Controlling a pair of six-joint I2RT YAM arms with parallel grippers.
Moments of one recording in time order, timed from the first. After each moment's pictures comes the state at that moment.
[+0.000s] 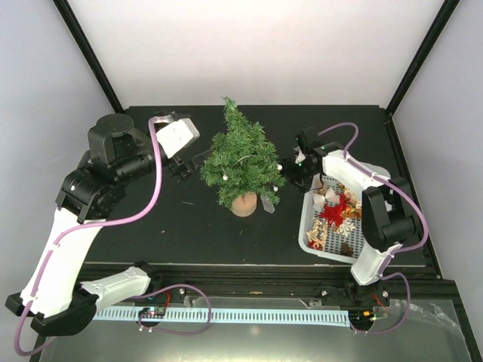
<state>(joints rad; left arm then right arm) -0.49 1.05 1.61 -0.81 0.28 0.47 0.38 1.75 1.26 -0.71 -0.40 0.72</state>
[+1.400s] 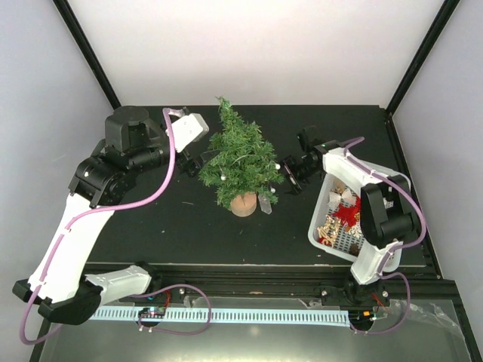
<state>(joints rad) -0.49 1.12 1.62 -0.84 0.32 0.43 0.34 1.76 1.26 -0.74 -0.51 1.27</state>
